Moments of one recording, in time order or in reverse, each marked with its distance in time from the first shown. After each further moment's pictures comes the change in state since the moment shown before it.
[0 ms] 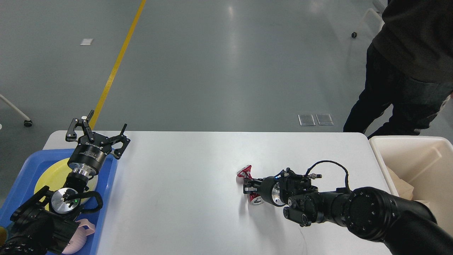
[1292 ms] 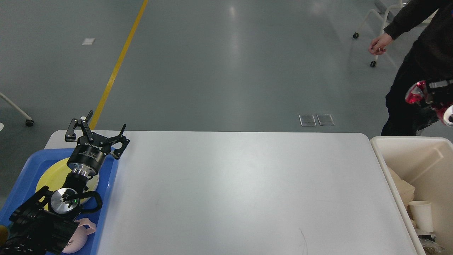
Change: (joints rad) left arm 0.001 0.003 0.002 0.000 0.000 0.000 0.000; right arm 0.920 -1.013 -0.141 0.417 -0.508 0.827 0.035
